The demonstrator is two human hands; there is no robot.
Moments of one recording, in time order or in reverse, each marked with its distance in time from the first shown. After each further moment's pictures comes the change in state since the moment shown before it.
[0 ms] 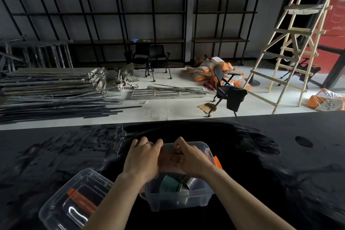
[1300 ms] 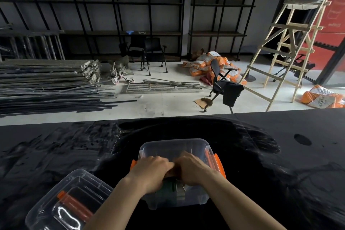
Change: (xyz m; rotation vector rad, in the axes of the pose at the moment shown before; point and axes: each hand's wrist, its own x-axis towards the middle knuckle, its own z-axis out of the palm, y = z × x) left_hand 0.008 0.012 0.022 -0.107 -0.396 0.250; right_hand 0.021 0.026 0.031 -0.210 -0.219 0.008
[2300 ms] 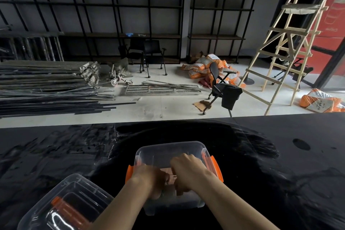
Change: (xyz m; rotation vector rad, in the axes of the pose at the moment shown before) left_hand 0.017 0.006 -0.007 0.073 -0.408 -0.126; right_hand -0.019 -0.031 -0.034 -0.186 -0.035 0.049
